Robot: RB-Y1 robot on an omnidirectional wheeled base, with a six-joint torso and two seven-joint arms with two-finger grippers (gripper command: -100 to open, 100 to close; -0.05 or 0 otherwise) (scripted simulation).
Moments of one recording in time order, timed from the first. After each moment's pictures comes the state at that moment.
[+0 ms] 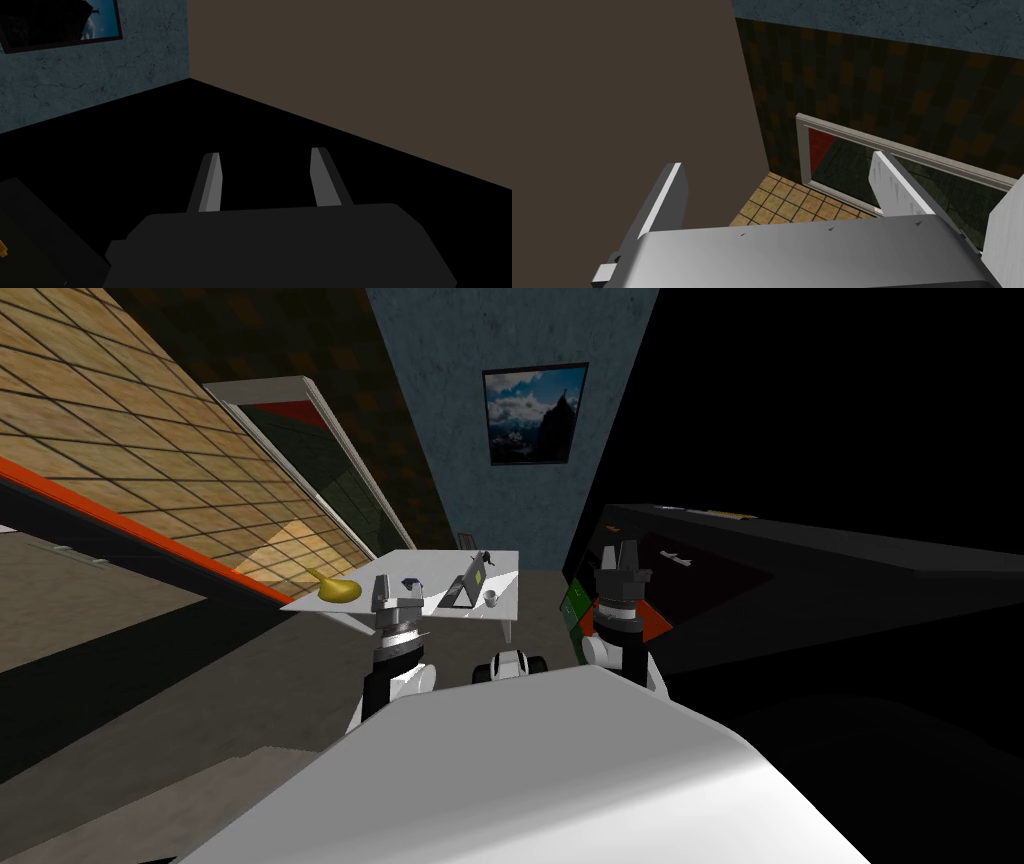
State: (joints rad) left arm 0.51 0.06 -0.02 -2.23 0.11 -0.47 0.02; right arm 0.50 -0.01 -0.07 -2.37 0.04 -0.61 0.02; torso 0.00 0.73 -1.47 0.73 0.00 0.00
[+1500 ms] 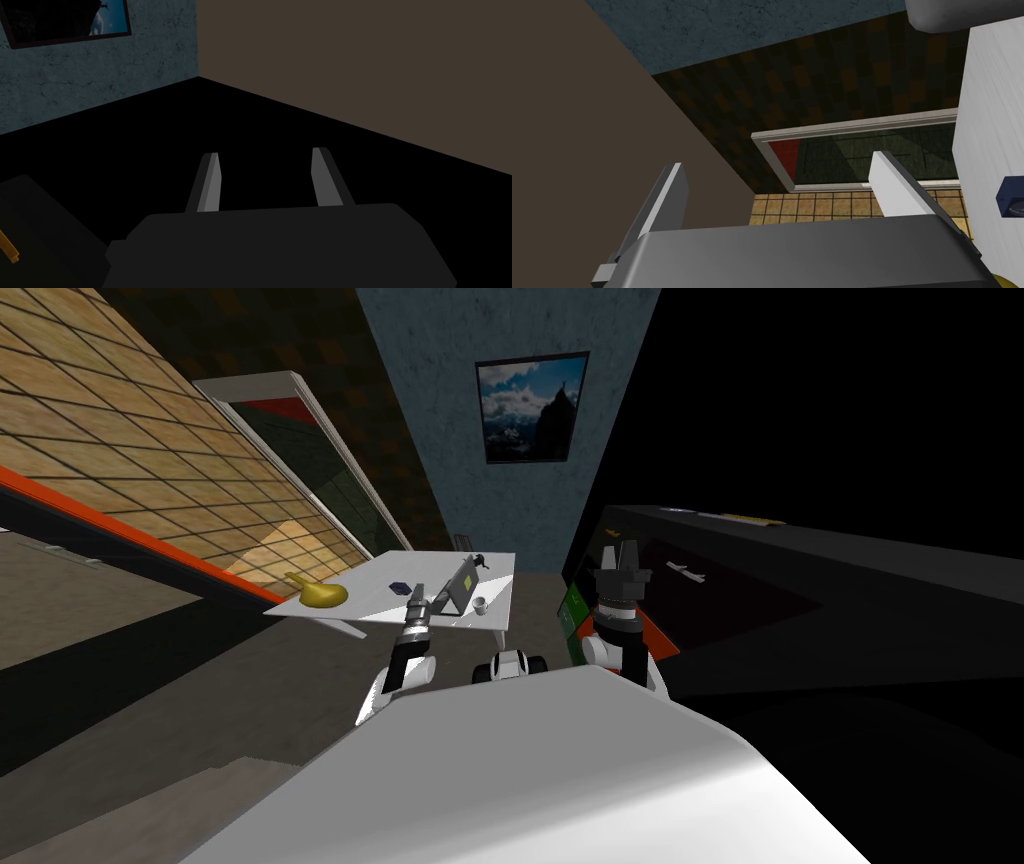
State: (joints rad) left arm 0.35 0.12 0.07 -1.92 -0.01 -0.32 -0.11; right arm 0.50 -0.01 -0.07 -2.37 0.04 -0.61 0.02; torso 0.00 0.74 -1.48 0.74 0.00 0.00
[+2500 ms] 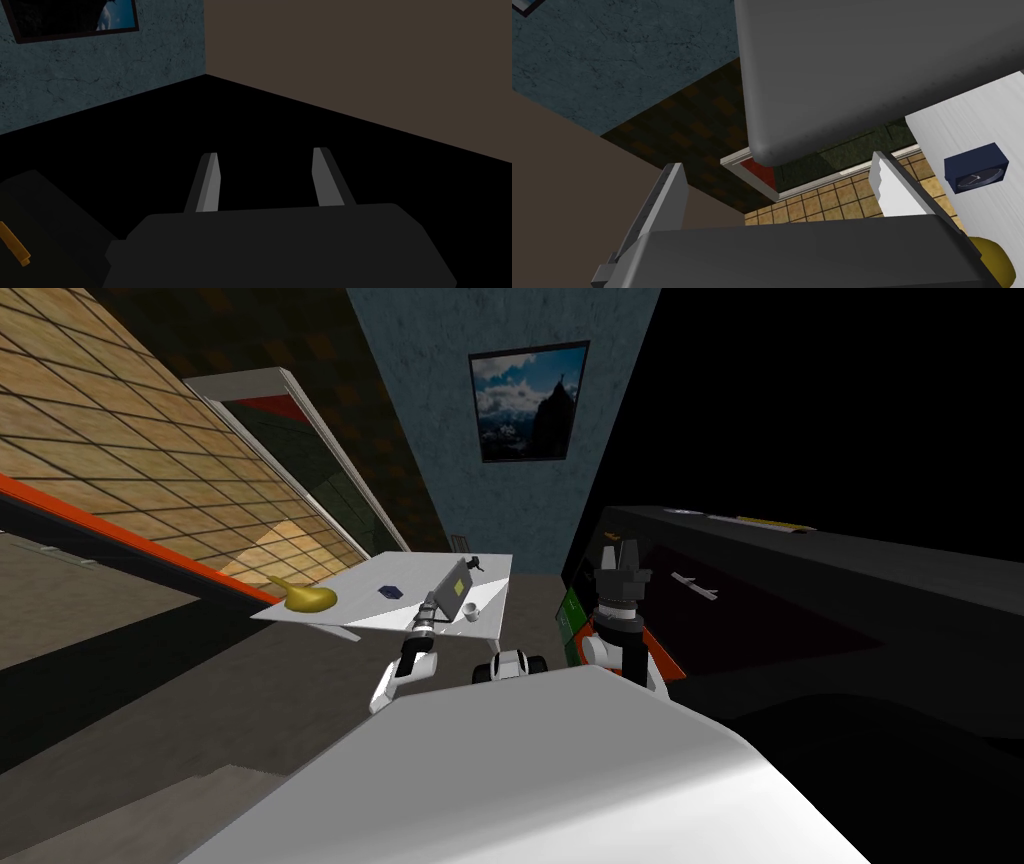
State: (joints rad) left arm 0.25 0.12 0.13 -1.71 -0.10 -0.20 -0.22; right arm 0.50 -0.01 -0.07 -2.37 0.04 -0.61 0.02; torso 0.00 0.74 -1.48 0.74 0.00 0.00
